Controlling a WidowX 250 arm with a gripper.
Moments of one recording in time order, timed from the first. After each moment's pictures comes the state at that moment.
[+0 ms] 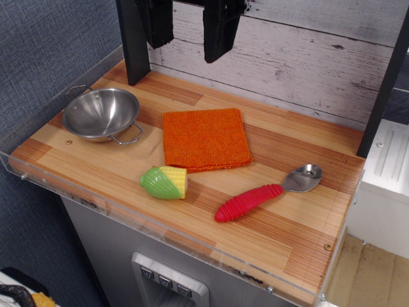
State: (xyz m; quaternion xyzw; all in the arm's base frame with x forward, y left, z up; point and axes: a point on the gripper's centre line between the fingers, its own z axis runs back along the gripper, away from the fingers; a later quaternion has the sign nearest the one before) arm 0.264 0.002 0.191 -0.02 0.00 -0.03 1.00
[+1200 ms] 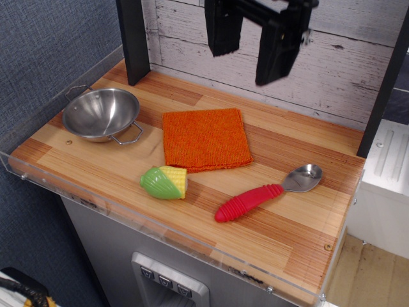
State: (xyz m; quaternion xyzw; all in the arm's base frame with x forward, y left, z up) arm 0.267 -0.055 0.187 0.01 -0.03 -0.24 0.97
